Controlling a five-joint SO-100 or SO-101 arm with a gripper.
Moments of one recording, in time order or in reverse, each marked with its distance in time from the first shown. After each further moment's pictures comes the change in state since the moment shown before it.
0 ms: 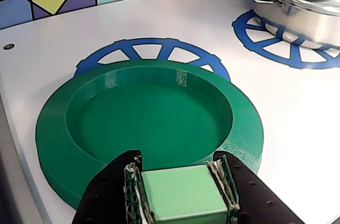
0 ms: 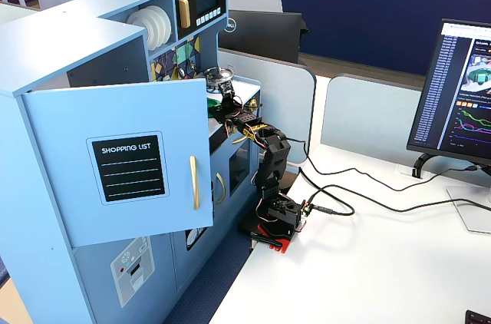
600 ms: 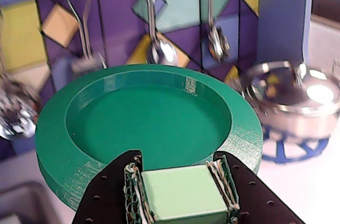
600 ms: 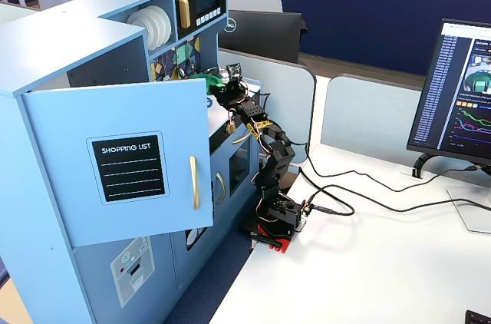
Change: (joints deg) arm -0.9 9.4 -14.2 11.7 6.1
